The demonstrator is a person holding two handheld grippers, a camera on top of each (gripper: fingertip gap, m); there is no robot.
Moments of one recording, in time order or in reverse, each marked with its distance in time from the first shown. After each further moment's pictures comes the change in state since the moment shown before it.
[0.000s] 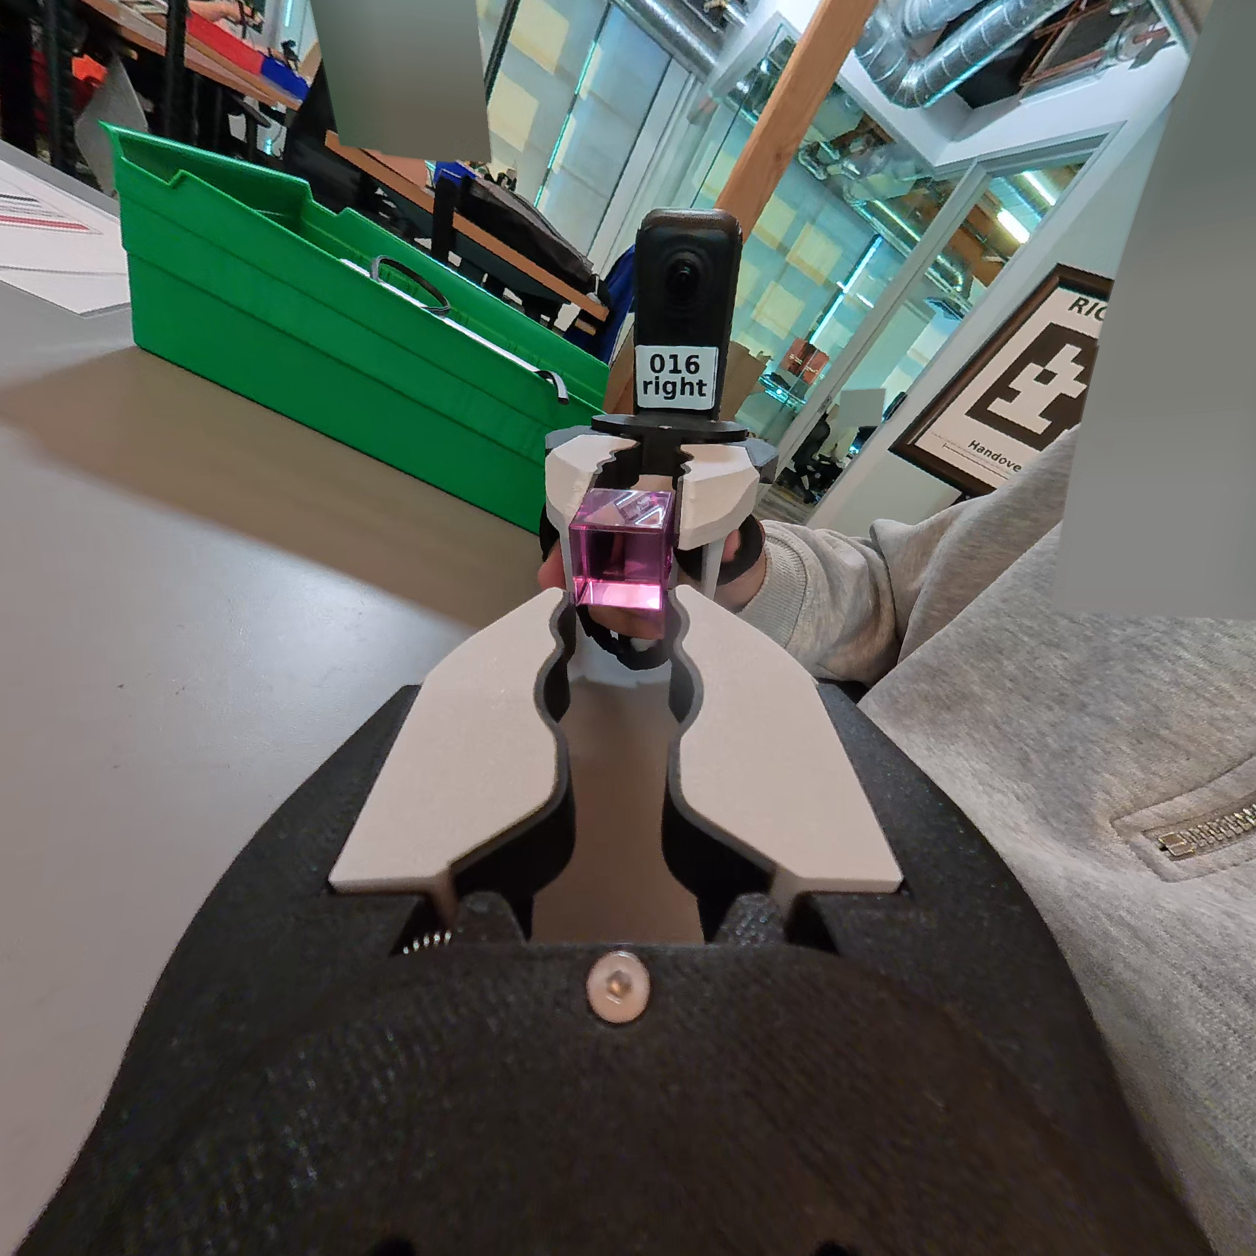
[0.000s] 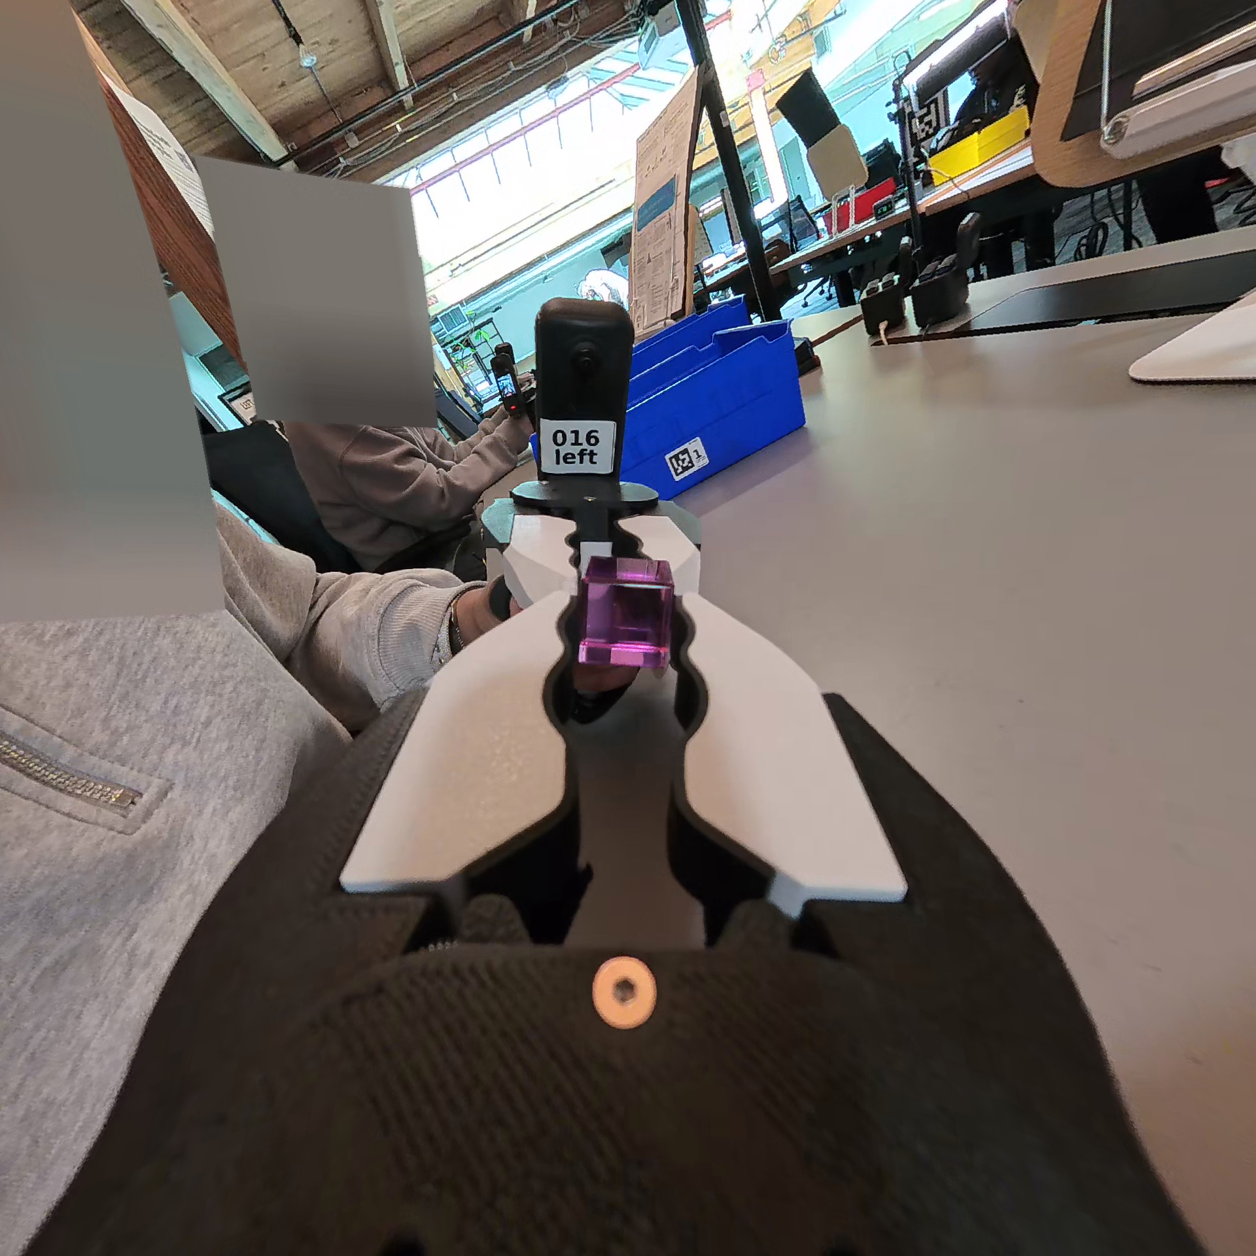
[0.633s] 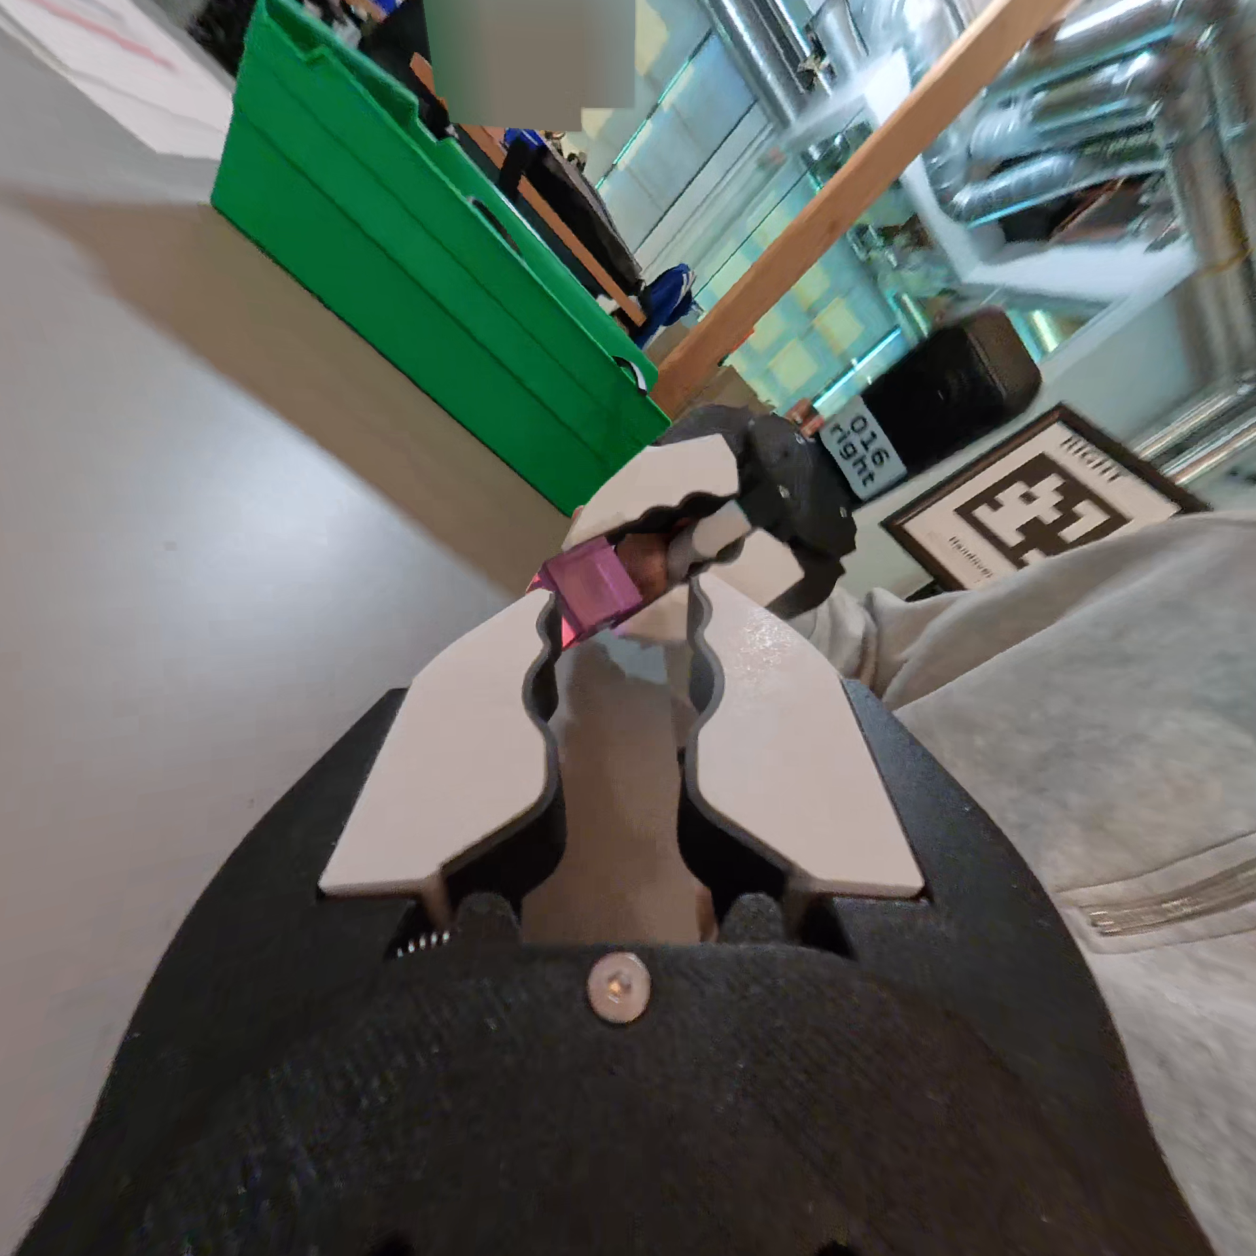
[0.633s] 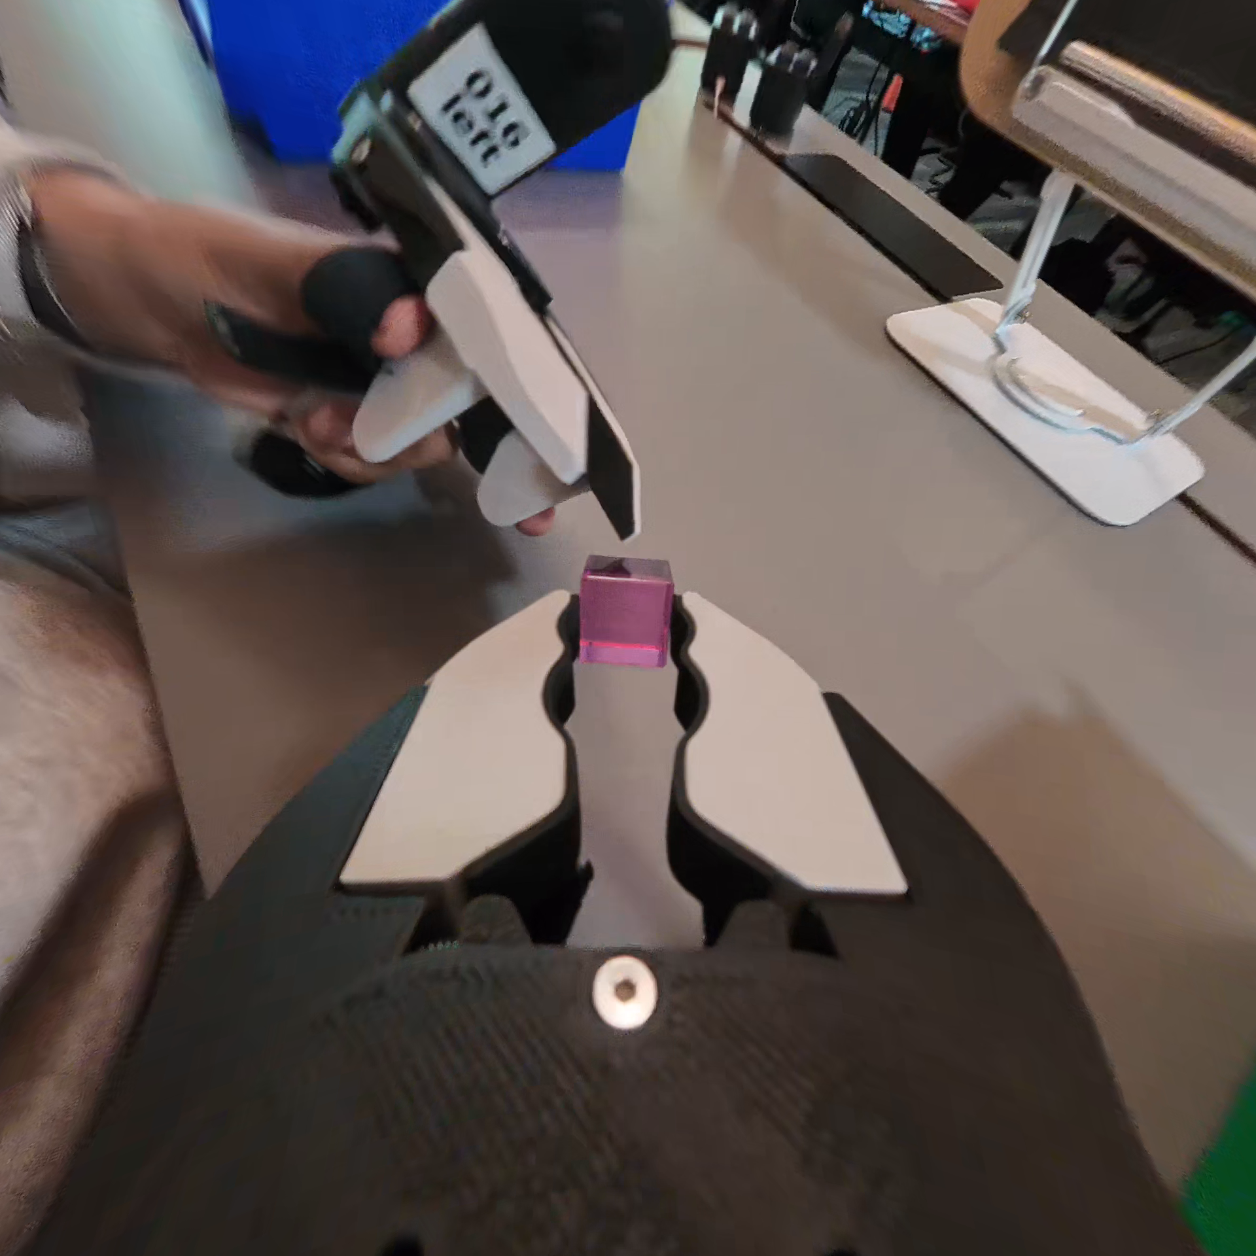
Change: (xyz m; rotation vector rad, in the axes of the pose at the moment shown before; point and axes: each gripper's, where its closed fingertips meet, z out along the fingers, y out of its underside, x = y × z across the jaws) left arm -0.026 0.005 -0.008 0.011 -0.050 -0.269; right arm 0.034 0.037 -0.001 -0.428 0.409 -0.568
